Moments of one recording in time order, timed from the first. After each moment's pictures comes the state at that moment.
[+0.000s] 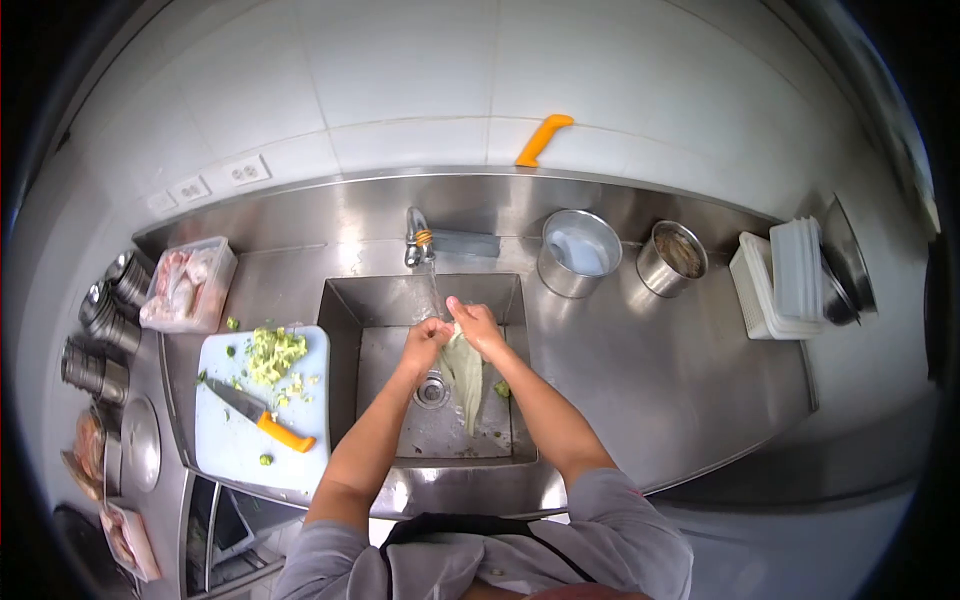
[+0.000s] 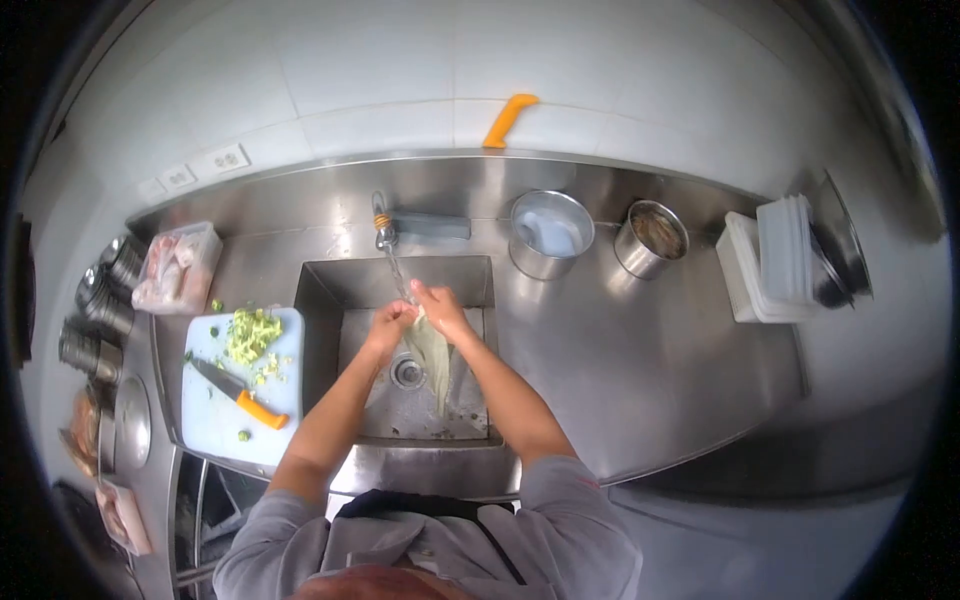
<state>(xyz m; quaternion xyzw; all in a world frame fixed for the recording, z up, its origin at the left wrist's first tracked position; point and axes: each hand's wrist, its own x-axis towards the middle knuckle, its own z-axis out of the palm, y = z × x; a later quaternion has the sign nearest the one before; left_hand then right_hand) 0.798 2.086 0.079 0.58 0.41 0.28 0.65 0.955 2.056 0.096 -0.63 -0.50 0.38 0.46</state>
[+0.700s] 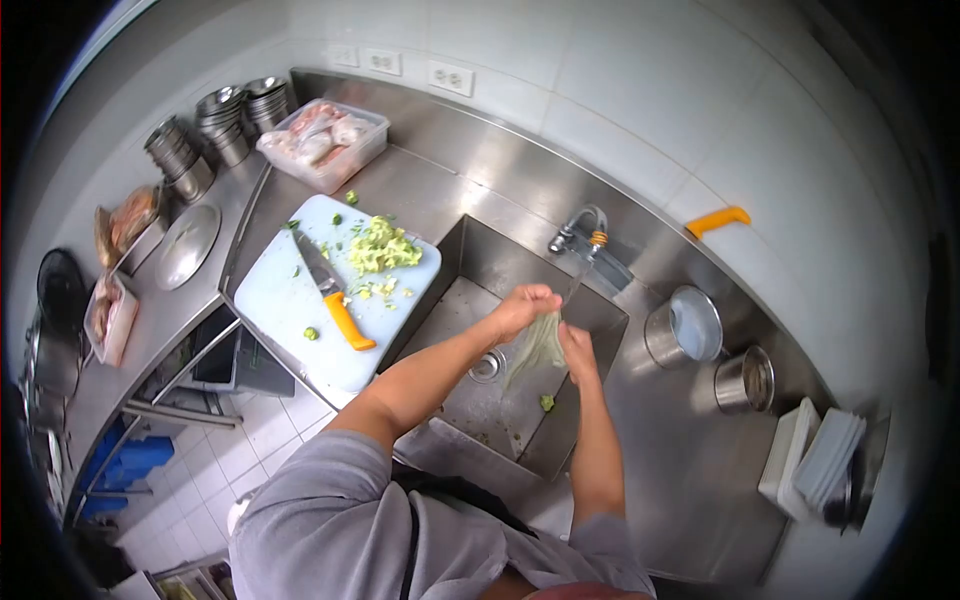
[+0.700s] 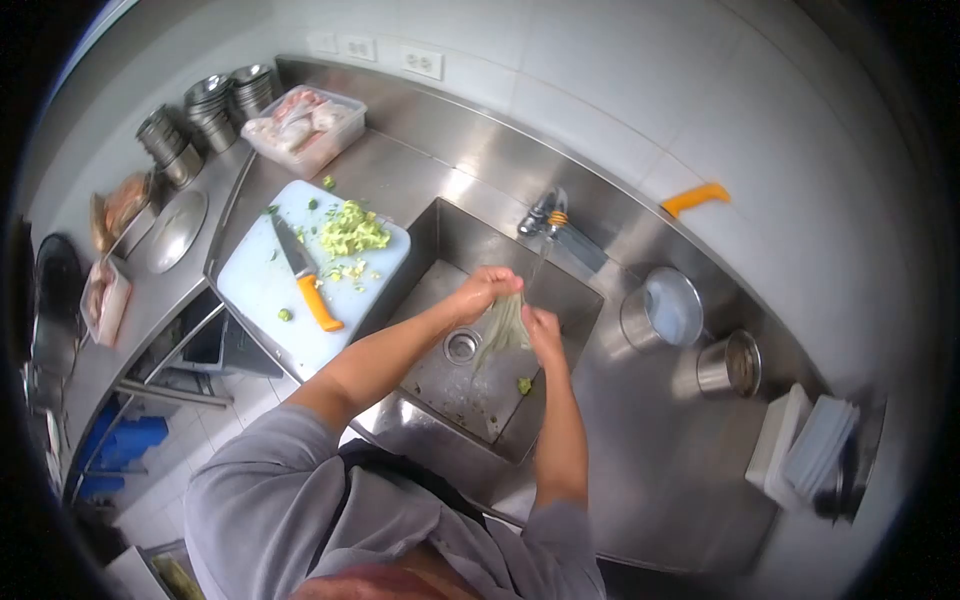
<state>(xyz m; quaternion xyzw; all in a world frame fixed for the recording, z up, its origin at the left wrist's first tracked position) 0.783 2.098 0.110 0.48 0.30 0.41 0.72 0.982 2.051 0.044 -0.57 -0.50 0.50 0.43</state>
